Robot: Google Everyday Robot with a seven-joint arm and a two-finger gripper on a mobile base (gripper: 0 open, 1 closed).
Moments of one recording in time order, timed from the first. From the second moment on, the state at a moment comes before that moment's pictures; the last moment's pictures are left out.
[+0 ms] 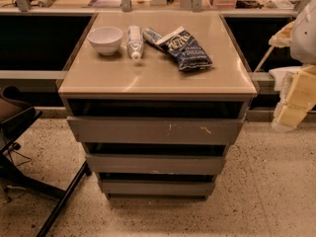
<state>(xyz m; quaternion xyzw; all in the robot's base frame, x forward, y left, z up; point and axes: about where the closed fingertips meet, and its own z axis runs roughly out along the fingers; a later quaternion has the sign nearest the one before) 0.438 -0.217 0.977 -0.60 0.78 -0.04 0.16</state>
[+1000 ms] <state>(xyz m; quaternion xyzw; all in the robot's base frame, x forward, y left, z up) 0.405 -0.180 0.942 -0.63 0.74 -0.01 0.22</state>
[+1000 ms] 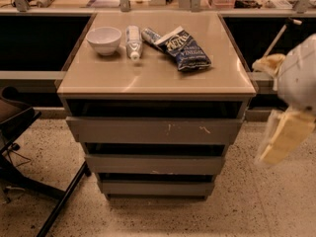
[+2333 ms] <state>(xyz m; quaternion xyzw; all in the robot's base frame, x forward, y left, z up) 0.359 -0.033 0.616 -0.53 0.79 0.27 0.19</state>
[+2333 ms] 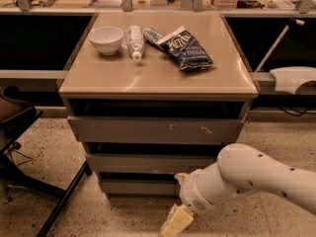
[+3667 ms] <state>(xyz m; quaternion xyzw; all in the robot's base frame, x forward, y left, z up) 0.447 -0.006 0.556 -0.40 0.81 0.28 0.33</state>
